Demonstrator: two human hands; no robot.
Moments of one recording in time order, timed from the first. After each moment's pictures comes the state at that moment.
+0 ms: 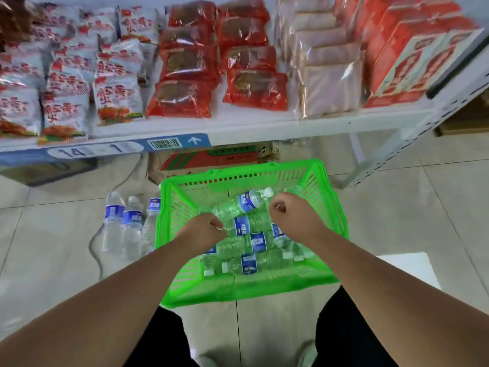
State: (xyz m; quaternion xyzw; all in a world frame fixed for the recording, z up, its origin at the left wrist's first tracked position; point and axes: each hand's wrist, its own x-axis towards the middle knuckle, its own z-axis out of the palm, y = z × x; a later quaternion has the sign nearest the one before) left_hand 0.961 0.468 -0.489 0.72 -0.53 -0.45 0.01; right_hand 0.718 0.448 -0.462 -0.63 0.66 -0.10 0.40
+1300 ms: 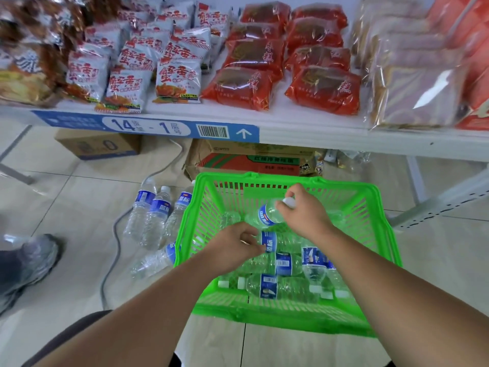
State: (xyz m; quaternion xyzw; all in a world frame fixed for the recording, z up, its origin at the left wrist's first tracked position) left_hand 0.951 0.492 -0.519 0.70 -0.45 -0.53 0.15; right_hand 0.771 0.388 -0.538 -0.71 0.60 -0.11 0.34
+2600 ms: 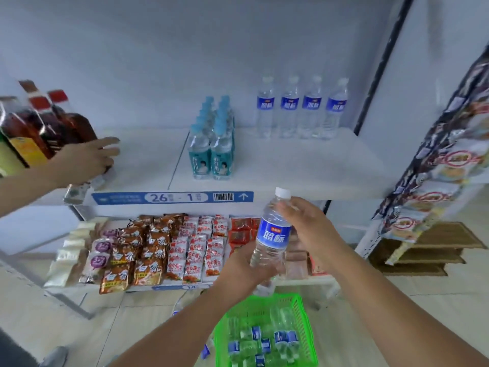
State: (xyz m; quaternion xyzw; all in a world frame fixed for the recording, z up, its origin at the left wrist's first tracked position) left_hand 0.949 0.561 0.203 0.56 -0.56 -0.51 0.34; right_hand 0.780 0.507 0.274 -0.56 0.54 -0.37 0.51
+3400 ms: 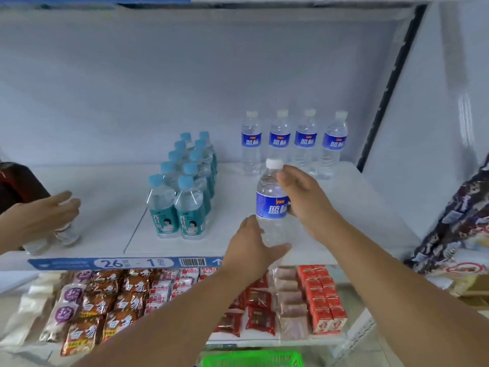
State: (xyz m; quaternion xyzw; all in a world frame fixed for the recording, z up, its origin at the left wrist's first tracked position) left_hand 0.891 0.344 0.255 0.63 -0.65 -0.26 0.34; right_hand 0.755 0.311 0.352 -0.58 0.47 -0.47 0.47
